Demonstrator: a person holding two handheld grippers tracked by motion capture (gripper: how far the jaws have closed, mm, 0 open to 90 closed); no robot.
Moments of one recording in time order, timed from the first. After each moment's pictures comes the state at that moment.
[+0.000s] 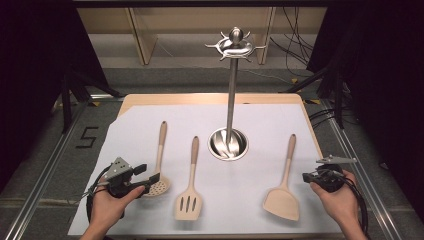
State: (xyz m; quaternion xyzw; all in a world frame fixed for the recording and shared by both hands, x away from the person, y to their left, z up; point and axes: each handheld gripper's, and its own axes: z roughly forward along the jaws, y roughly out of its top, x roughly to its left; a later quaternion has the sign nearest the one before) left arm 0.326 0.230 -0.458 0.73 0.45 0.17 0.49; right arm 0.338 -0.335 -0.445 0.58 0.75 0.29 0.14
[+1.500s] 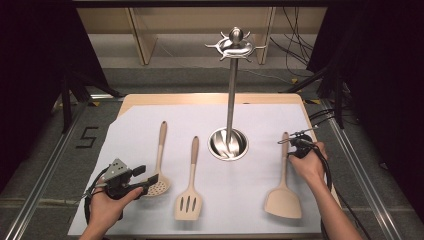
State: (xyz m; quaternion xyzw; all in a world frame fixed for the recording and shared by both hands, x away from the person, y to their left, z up) left arm 0.324 0.234 -0.460 0.73 0.44 0.17 0.50; right arm 0.448 -0.297 -0.461 0.59 0.77 0.18 0.16
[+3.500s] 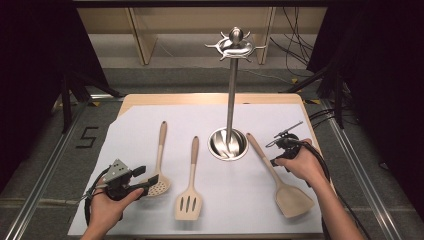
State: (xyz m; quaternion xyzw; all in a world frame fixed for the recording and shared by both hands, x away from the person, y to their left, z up) left arm 0.321 0.233 -0.458 0.74 0.43 0.18 0.49; right arm 0.430 -0.252 -0.424 0.50 0.84 0.17 0.07
